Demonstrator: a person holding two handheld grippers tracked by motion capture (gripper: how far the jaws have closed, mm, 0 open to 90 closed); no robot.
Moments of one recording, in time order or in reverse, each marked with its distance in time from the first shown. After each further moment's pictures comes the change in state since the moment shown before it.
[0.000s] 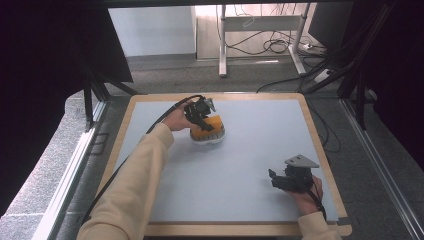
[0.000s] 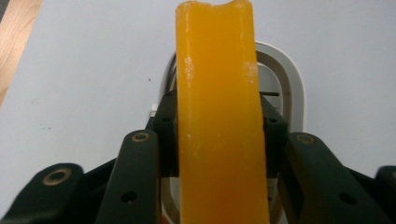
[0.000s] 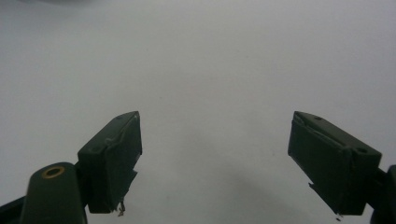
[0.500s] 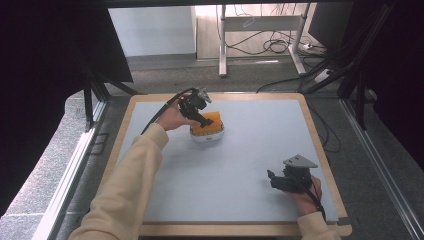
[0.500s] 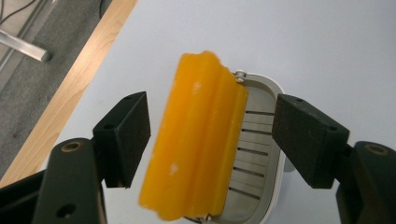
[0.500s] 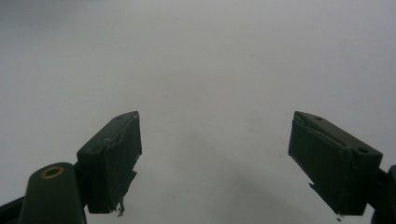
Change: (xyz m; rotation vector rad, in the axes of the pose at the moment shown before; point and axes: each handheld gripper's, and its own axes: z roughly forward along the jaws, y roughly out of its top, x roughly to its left) left arm -0.011 0.001 -0.041 -0.082 0.156 -0.095; right arm 0.003 0.000 0.001 0.006 0.010 -0.008
